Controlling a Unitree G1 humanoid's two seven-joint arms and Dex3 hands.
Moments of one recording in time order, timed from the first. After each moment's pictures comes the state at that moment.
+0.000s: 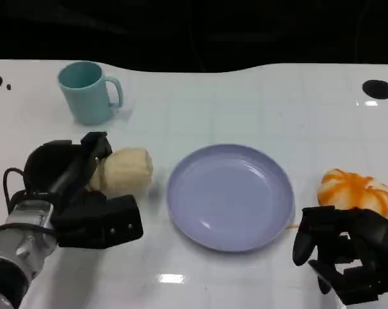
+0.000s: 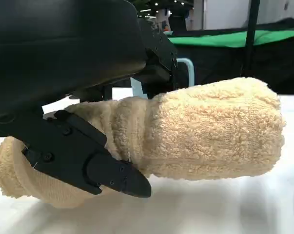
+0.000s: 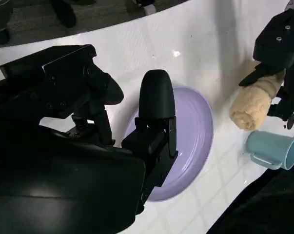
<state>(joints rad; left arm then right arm) -0.62 0.33 -0.46 0.96 0.72 -0.20 0.43 0.10 -0.40 0.11 -0.46 0.05 0.45 0.46</state>
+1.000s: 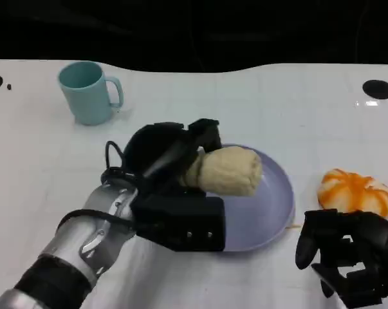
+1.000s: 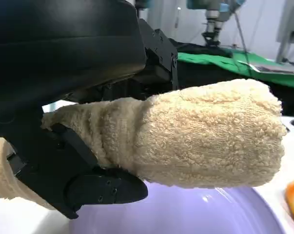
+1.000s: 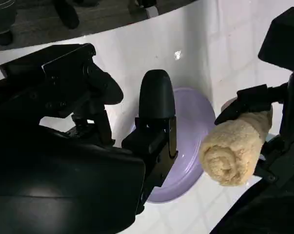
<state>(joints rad) -0.59 0.17 -0.52 0.50 0.74 -0.16 0.14 0.11 -0.40 0.10 -0.47 0.05 0.44 0.47</state>
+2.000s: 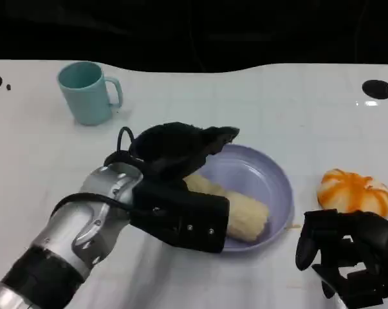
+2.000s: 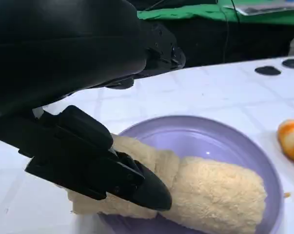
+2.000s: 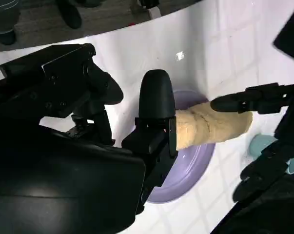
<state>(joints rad) -0.57 0.25 -0.51 0.30 0.72 -0.09 -0.22 0.11 -0.41 0.10 -0.48 0.04 0.45 0.47</state>
